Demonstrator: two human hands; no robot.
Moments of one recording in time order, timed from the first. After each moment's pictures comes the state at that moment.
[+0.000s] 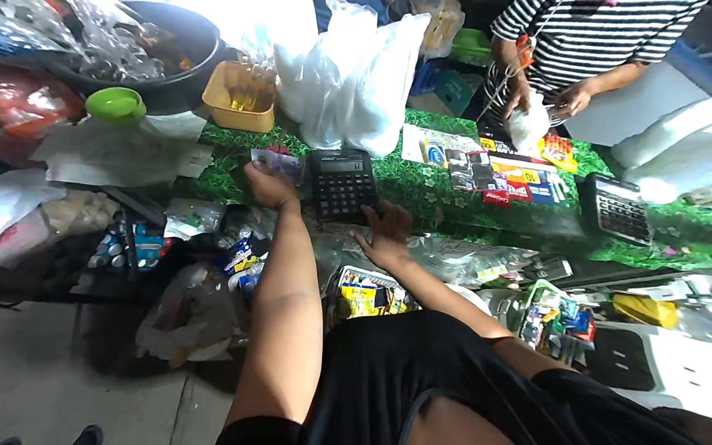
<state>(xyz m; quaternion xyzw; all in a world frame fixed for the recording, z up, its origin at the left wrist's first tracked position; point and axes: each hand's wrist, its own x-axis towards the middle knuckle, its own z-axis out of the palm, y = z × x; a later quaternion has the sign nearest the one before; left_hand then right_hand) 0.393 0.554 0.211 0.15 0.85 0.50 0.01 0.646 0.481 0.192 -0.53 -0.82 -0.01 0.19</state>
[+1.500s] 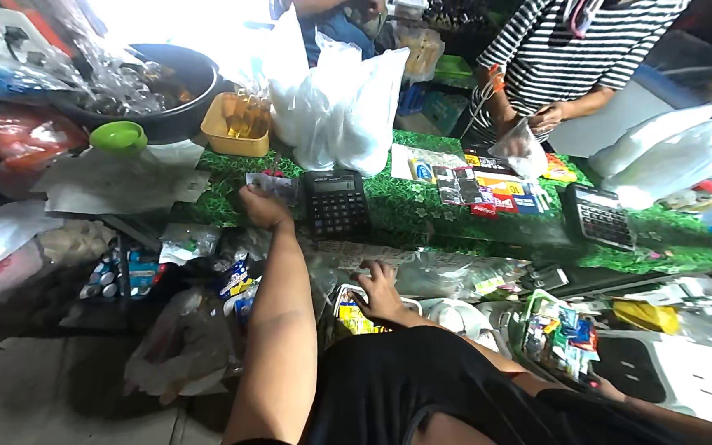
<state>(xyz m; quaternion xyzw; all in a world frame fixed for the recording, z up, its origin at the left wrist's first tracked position) 0.391 0.551 0.211 0.17 0.85 0.49 0.01 0.677 0.423 0.146 -0.42 -0.88 0.12 0.17</state>
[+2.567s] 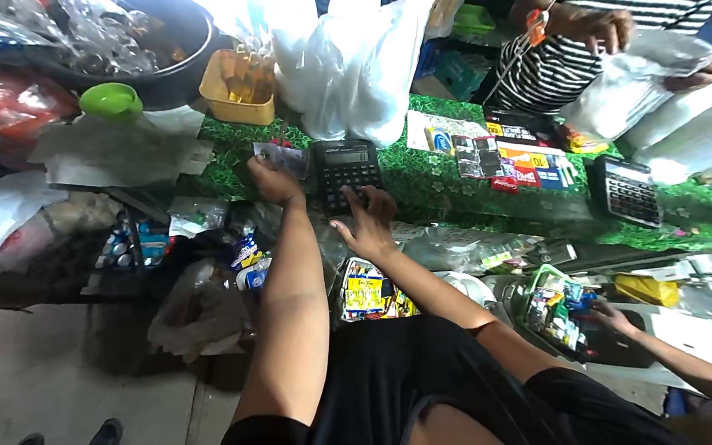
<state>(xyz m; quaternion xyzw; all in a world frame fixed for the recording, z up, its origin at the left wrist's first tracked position) 0.390 0.554 0.208 0.17 0.85 0.50 0.01 0.591 0.475 0.195 -0.48 -0.84 -0.03 0.25</state>
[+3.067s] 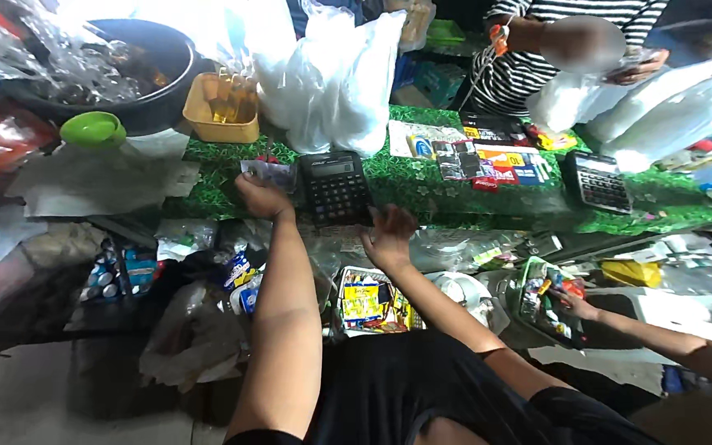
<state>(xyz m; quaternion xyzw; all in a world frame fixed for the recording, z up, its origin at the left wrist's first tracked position) 0.393 0.550 0.212 0.19 0.85 0.50 0.01 0.641 0.463 0.192 -0.61 -0.76 -0.02 0.22</state>
